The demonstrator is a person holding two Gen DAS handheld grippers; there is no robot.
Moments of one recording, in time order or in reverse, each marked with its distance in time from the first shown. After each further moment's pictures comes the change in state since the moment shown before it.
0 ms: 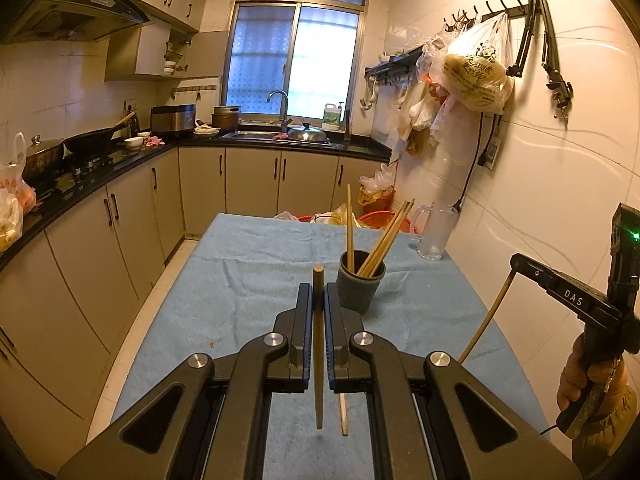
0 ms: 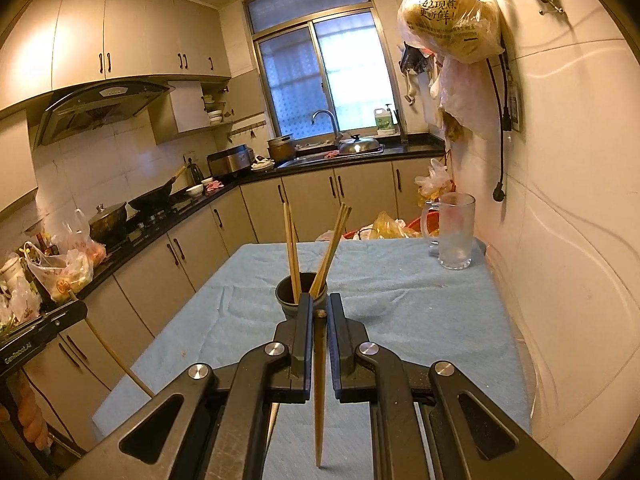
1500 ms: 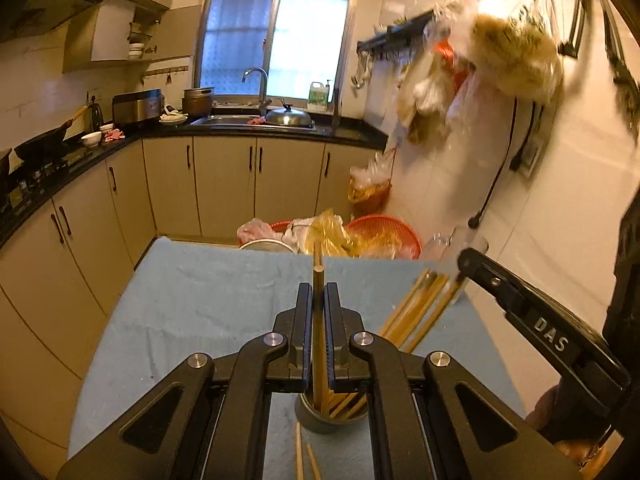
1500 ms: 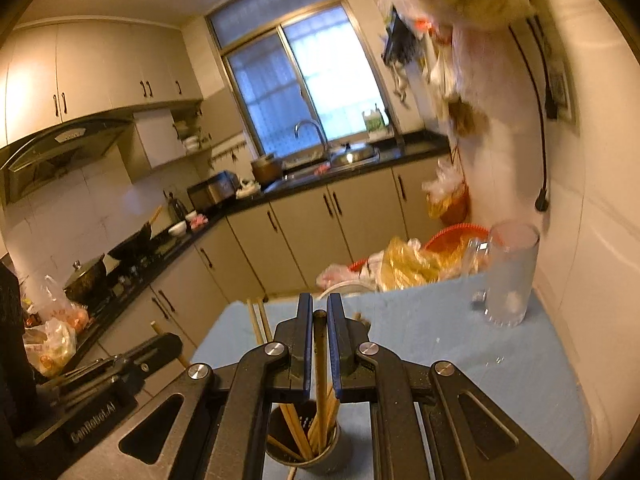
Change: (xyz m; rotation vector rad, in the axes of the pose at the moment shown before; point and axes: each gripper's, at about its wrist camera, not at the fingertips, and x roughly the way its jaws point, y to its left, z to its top) left arm 0.232 -0.050 0.104 0.021 0.084 -0.033; right arm 0.187 -0.022 0.095 0.146 -0.023 0.011
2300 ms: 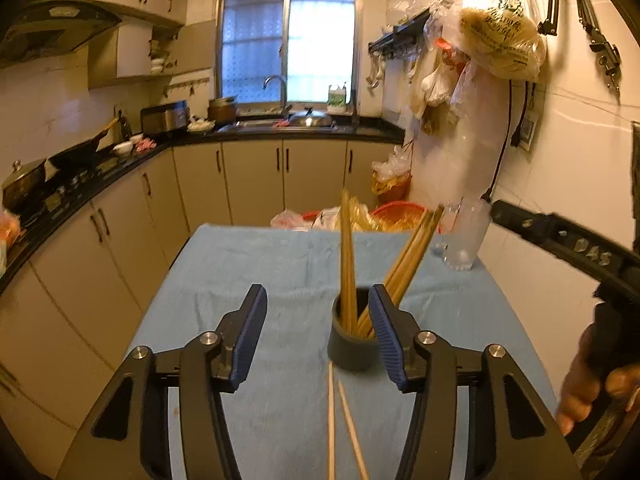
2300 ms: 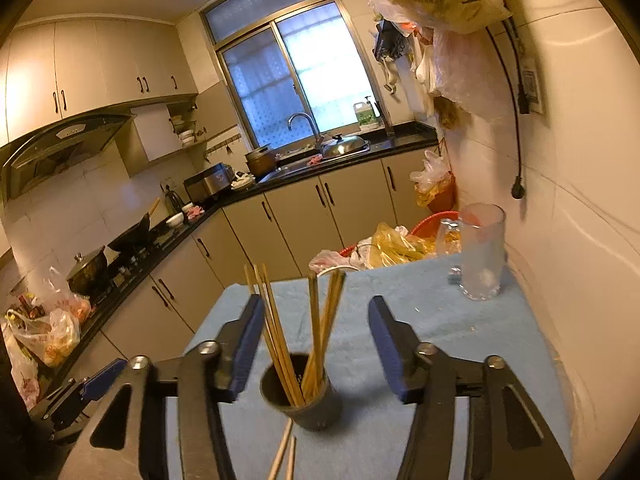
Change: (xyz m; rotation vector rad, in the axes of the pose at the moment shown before) left arm -0.083 0.002 -0.062 0.030 -0.007 0.116; right arm -0.068 -0.005 -0.021 -0.004 0.022 -0.036
